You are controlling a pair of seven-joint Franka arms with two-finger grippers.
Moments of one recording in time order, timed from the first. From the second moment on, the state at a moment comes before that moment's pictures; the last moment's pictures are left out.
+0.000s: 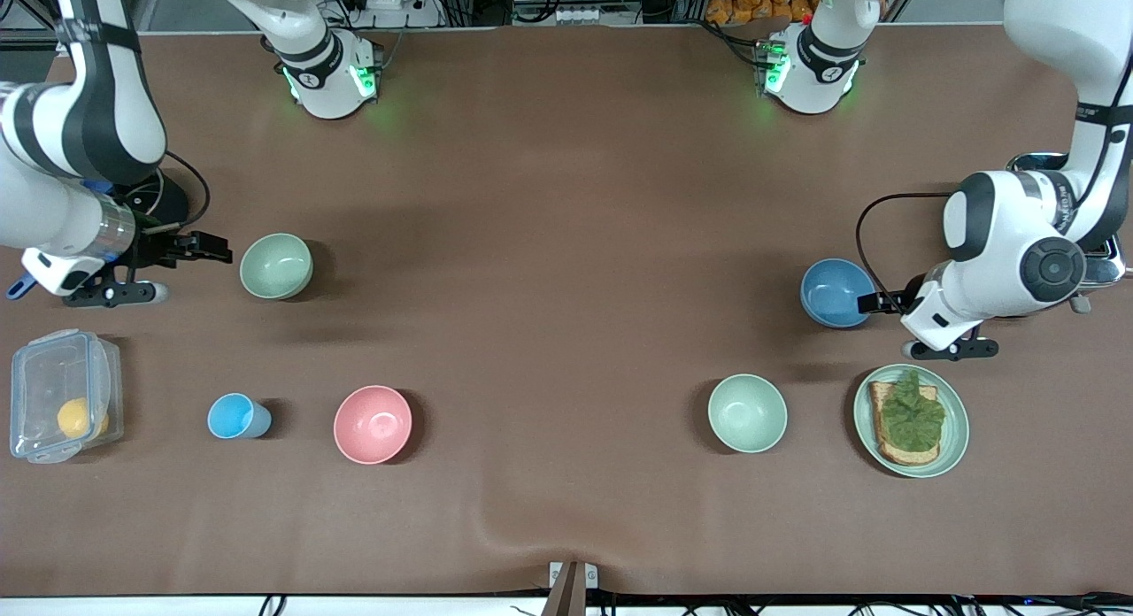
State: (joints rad) left arm 0.14 0.35 -0.14 -1.99 0.08 2.13 -0.08; right arm -0.21 0.07 0.08 -2.09 0.05 1.95 -0.18
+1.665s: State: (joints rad) left arm 0.15 0.43 -0.14 -2.03 0.10 2.16 -0.08; right arm -0.33 0.23 0.08 -2.42 0.12 2.47 -0.38
